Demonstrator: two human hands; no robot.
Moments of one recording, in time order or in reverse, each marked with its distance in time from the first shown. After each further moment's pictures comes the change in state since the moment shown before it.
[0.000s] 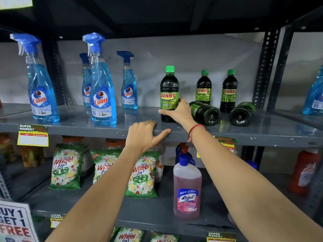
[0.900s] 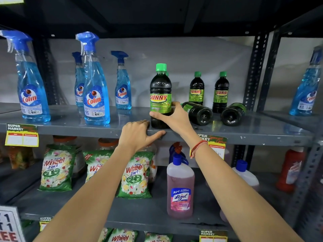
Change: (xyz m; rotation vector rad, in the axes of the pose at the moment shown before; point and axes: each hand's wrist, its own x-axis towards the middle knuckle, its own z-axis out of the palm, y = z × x) left_hand 0.000 0.000 -0.003 0.039 -0.016 0.015; right_hand -0.057 -0.012 -0.023 0.182 -0.036 -0.092
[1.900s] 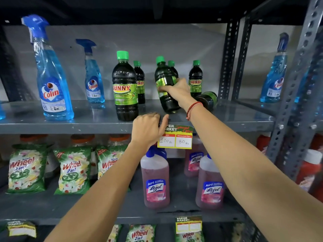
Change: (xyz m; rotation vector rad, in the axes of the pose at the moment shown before) left_hand 0.025 0.128 0.010 -0.135 0.042 0.014; right_hand 0.072 0.030 -0.097 -0.041 0.194 0.226
